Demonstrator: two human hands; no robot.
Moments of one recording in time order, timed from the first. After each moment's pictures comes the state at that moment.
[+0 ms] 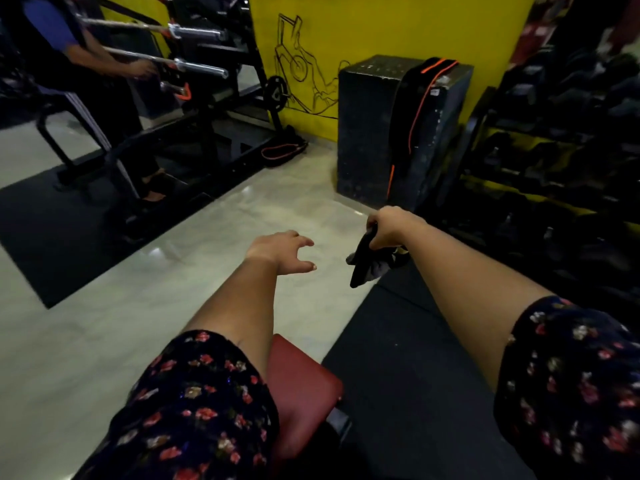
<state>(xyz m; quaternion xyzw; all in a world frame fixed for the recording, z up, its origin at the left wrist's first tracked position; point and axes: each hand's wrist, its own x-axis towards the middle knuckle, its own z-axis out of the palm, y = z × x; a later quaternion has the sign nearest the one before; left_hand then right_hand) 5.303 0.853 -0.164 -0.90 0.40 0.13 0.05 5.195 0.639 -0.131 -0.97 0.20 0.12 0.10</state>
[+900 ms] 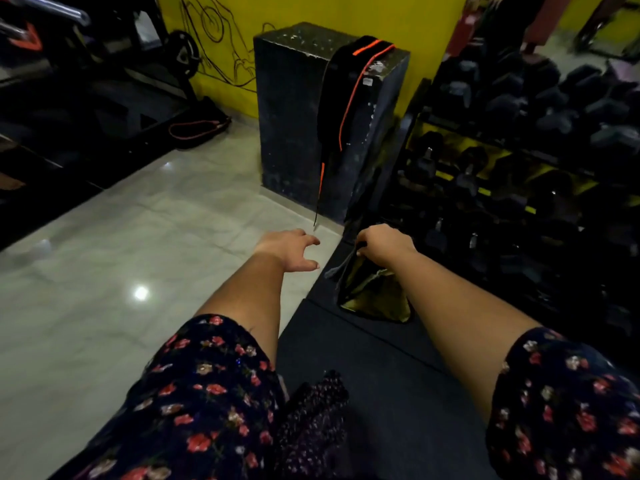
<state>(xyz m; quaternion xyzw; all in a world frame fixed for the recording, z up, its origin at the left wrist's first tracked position) 5.408 0.530 -0.241 -0.85 0.51 0.16 0.01 5.269 0.371 -0.208 -0.94 0.29 0.13 0.08</state>
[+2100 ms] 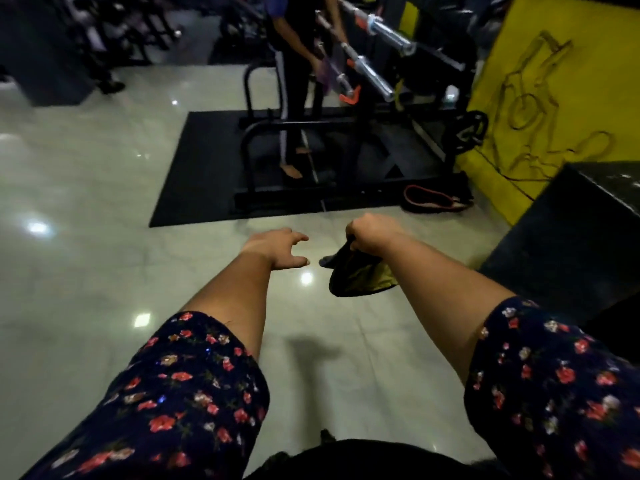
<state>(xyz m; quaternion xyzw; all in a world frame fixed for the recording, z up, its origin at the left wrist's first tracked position) 5.812 0.661 -0.192 -0.99 0.04 0.14 -0.06 5.868 0.451 -0.150 -0.96 -0.27 0.09 -0.08</state>
